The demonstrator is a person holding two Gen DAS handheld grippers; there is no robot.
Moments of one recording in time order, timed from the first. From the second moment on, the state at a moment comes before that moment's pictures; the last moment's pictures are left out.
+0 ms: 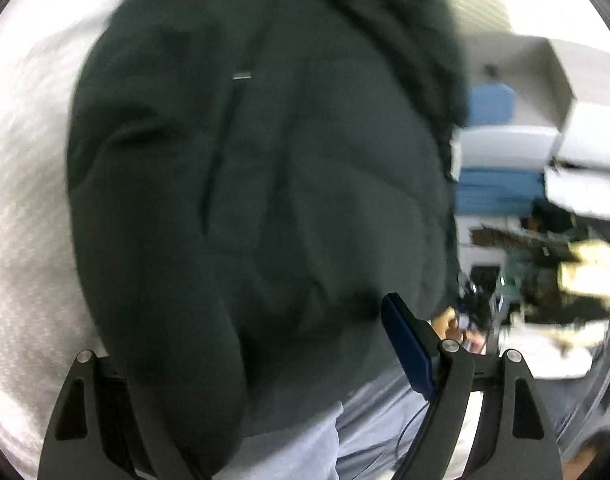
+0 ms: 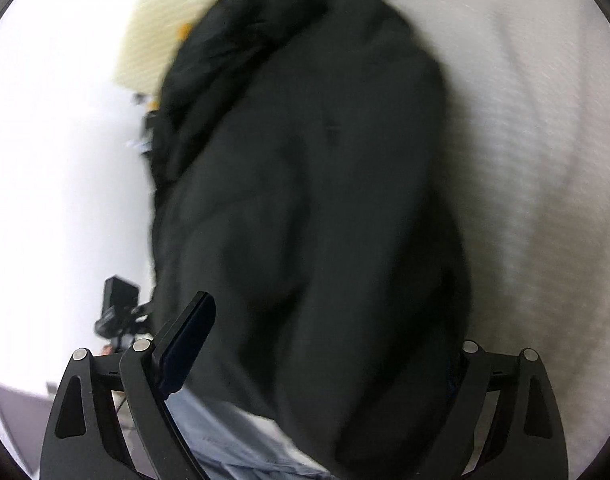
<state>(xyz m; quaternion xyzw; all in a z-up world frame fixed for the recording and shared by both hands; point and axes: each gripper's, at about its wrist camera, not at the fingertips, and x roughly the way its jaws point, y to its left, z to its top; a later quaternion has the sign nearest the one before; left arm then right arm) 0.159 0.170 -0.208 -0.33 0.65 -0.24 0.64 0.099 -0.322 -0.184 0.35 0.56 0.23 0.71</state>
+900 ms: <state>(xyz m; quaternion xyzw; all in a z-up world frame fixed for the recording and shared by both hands) 0.122 0.211 -0.111 -0.35 0.53 -0.17 0.75 0.069 -0.327 -0.089 0.31 0.42 0.30 0.80</state>
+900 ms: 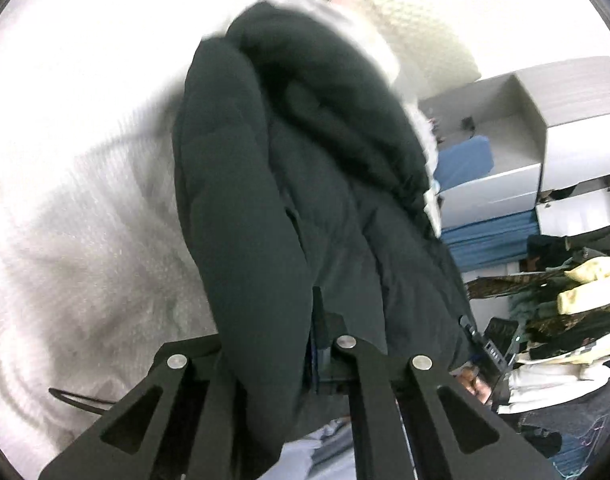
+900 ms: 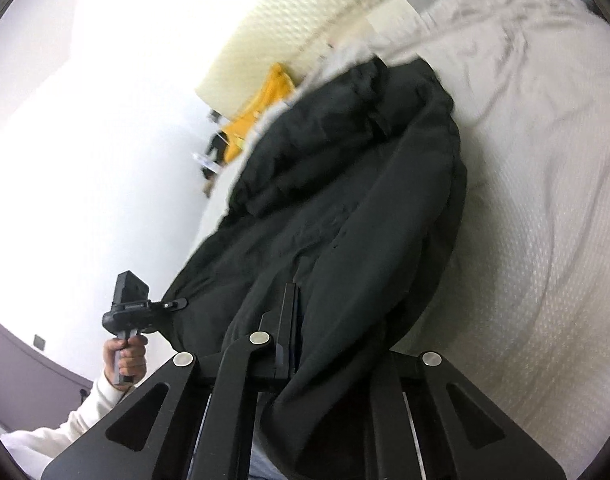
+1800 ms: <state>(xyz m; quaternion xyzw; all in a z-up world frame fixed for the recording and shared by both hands) -0.068 0.248 0.086 -0.31 0.45 -0.24 0.80 -0.127 -0.345 0.051 0.33 0.30 0.31 0.84</state>
